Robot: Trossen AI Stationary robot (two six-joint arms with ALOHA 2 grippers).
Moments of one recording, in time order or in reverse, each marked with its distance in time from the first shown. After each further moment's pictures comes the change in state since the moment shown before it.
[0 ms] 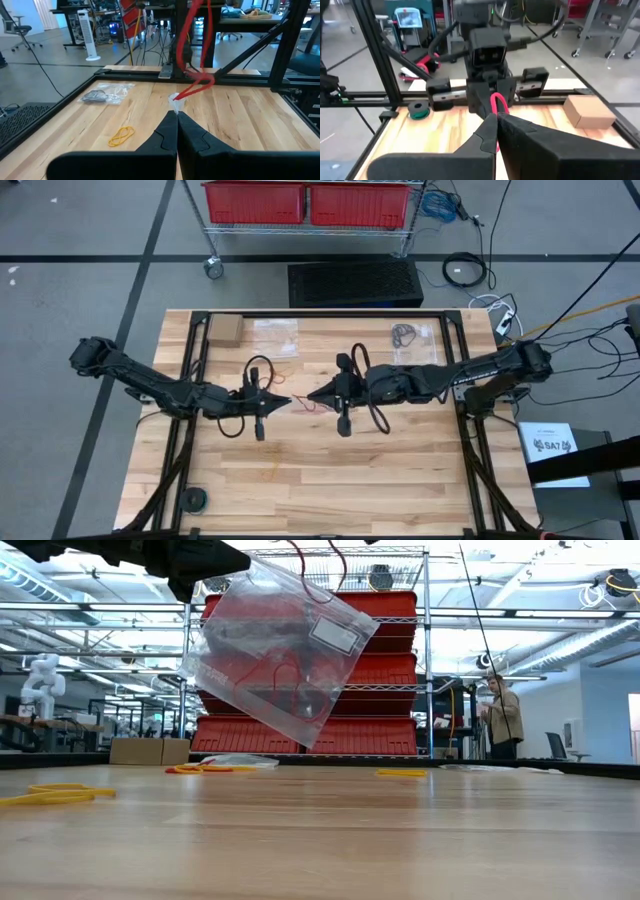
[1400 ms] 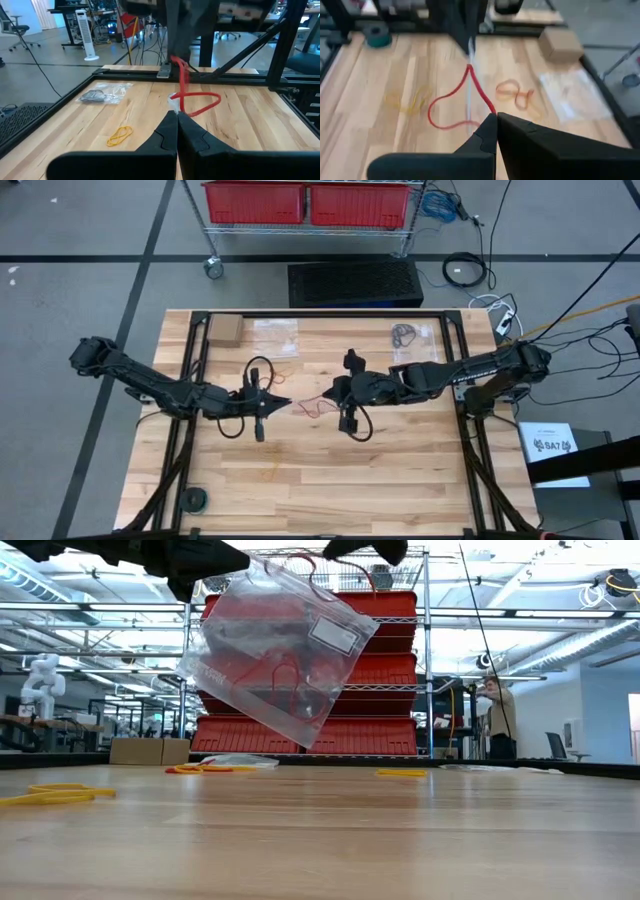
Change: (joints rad) left arm -0.006 0.000 0.000 -0.001 0.003 0.000; right arm 0.000 0.035 0.112 -0.462 0.120 0.024
